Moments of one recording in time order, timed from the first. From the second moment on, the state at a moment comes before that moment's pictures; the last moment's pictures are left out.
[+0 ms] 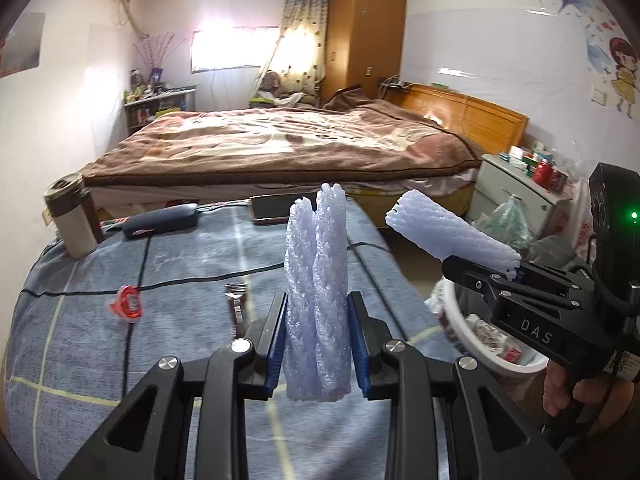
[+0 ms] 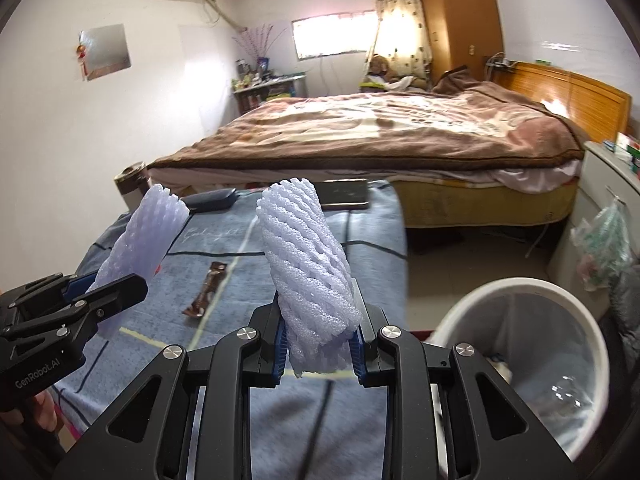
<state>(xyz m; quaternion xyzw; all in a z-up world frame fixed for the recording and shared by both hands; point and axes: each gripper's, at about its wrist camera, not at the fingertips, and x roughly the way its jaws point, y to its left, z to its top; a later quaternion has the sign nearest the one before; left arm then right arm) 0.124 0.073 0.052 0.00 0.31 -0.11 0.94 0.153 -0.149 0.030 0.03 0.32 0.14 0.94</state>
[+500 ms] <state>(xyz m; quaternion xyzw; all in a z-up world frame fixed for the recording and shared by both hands) 0.117 -0.016 0.050 0.02 0.31 -0.18 0.93 0.126 -0.222 0.032 0.07 0.31 0.06 0.95</state>
